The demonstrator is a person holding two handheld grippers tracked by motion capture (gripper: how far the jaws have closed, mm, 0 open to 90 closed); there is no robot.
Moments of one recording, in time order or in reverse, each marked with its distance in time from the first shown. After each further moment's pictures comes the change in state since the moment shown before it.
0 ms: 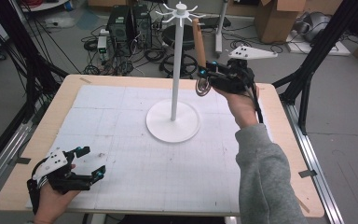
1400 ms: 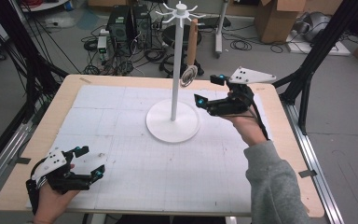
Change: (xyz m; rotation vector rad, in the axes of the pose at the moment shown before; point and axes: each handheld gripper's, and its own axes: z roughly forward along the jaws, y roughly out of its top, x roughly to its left) left arm 0.000 0.001 -0.001 -0.008 0.018 -0.007; right arm 0.008 -0.046 -0.012 -0.014 0.114 -0.077
